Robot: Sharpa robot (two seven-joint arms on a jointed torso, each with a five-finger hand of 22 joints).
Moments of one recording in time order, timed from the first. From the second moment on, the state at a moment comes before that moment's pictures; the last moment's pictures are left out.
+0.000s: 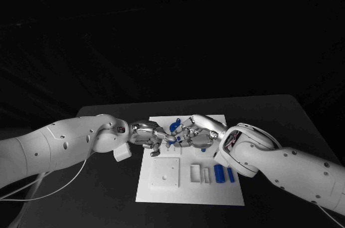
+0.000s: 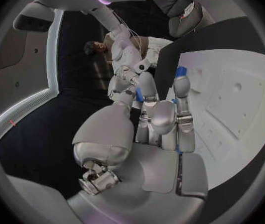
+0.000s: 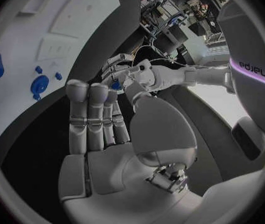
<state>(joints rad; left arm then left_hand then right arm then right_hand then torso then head) 1.29 -0.71 -0.21 1.22 -0.34 0.52 0.11 1.09 0.15 0.08 -0.10 0.39 1.23 0.05 0.06 1.10 1.47 -0.07 0.63 0.21 1.44 -0.13 1.29 0.81 0.04 1.27 -0.13 0.50 1.31 0.99 -0.69 0.19 1.58 -1.33 -0.23 0.06 1.25 -0.05 0.19 -0.19 0.29 1.10 0.10 0.06 0.06 1.13 0.00 0.90 0.97 1.37 -0.06 0.86 0.88 0.07 1.42 -0.08 0.61 1.31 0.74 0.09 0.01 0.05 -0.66</state>
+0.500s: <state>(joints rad) 1.29 -0.71 -0.21 1.22 -0.34 0.52 0.11 1.09 0.15 0.08 -0.10 0.38 1.23 0.05 0.06 1.10 1.47 -0.07 0.63 0.21 1.43 -0.13 1.29 0.81 0.04 1.27 -0.13 0.50 1.31 0.99 -0.69 0.18 1.57 -1.33 -0.21 0.06 1.24 -0.05 0.18 -0.19 0.29 1.12 0.09 0.06 0.06 1.13 0.00 0.91 0.98 1.38 -0.06 0.86 0.88 0.07 1.42 -0.08 0.62 1.31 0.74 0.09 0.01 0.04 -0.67</state>
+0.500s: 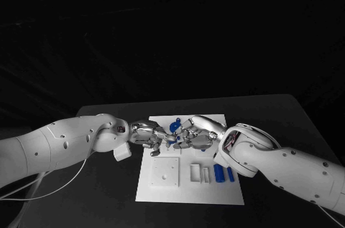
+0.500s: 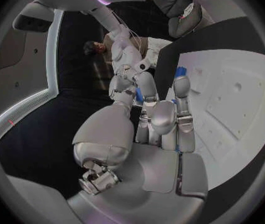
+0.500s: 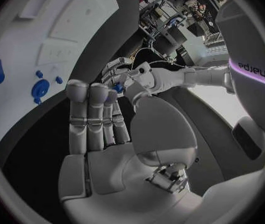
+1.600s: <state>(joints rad) 1.29 -0.71 -0.21 1.22 -0.31 0.52 0.09 1.09 0.15 0.05 -0.06 0.09 1.30 0.01 0.06 0.97 1.48 -0.07 0.59 0.20 1.42 -0.14 1.27 0.79 0.02 1.26 -0.14 0.49 1.31 0.98 -0.69 0.18 1.57 -1.34 -0.22 0.06 1.23 -0.01 0.20 -0.17 0.25 1.23 0.05 0.06 0.07 1.16 -0.03 0.93 1.00 1.39 -0.08 0.86 0.90 0.07 1.43 -0.10 0.68 1.31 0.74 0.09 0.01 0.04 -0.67</state>
